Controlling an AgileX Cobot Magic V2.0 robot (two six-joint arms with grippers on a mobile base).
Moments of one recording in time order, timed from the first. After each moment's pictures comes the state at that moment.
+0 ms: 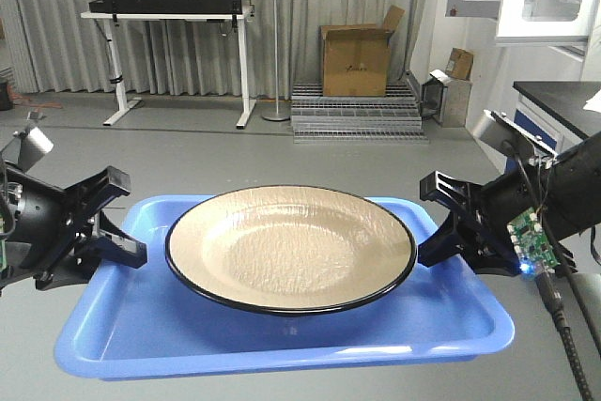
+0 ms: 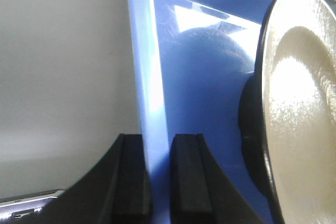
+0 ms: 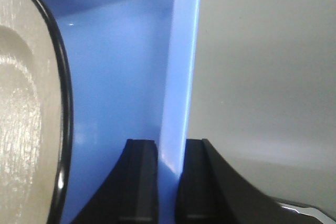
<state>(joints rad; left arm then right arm) -0.11 1.48 -1.44 -0.67 1.08 -0.08 0.13 1.60 -1.57 0.54 1.13 0.05</state>
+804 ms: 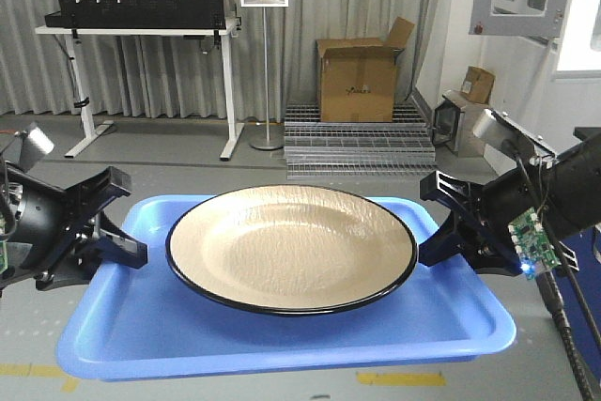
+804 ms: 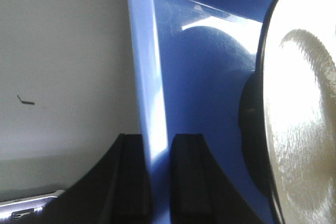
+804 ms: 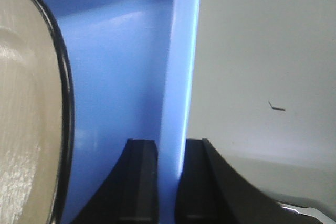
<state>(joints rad) -0.11 1.48 -1.44 -0.67 1.09 -0.08 0.13 1.60 -1.57 0.54 1.13 0.05</state>
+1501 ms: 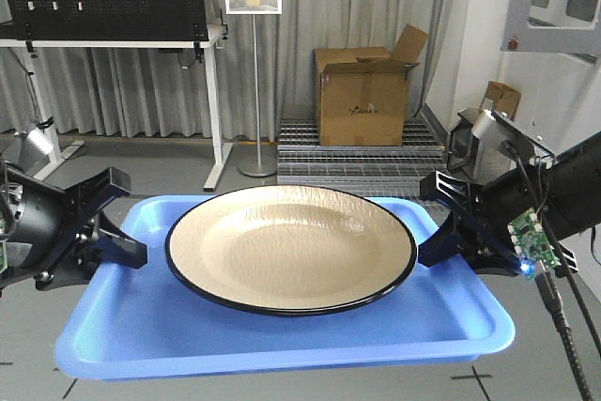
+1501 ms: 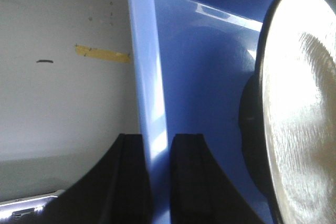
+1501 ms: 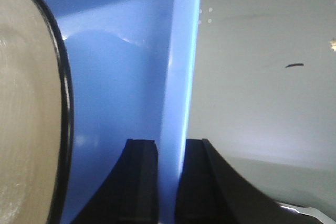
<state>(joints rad) -0.11 1.48 -1.44 -0.66 1.09 -0.08 0.13 1.60 -1.57 0.54 1.13 0.05</state>
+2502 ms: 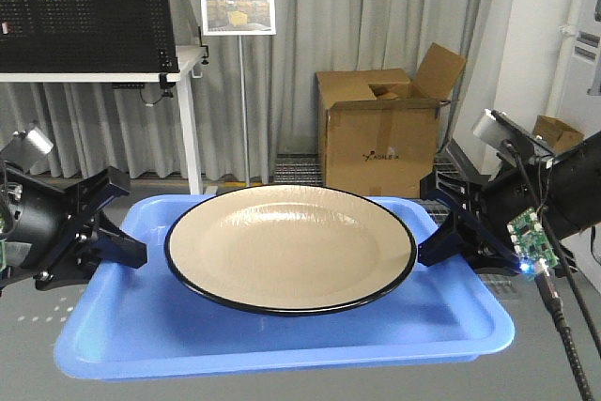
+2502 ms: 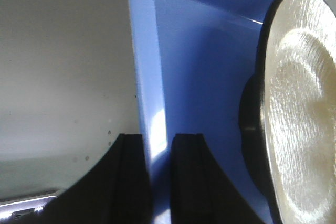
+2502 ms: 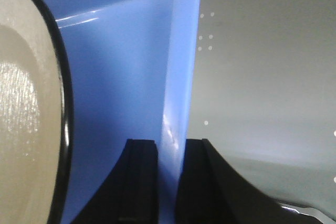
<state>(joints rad) -0.11 1.48 -1.44 -0.66 1.09 -0.08 0.13 1.60 -1.57 0.54 1.13 0.05</state>
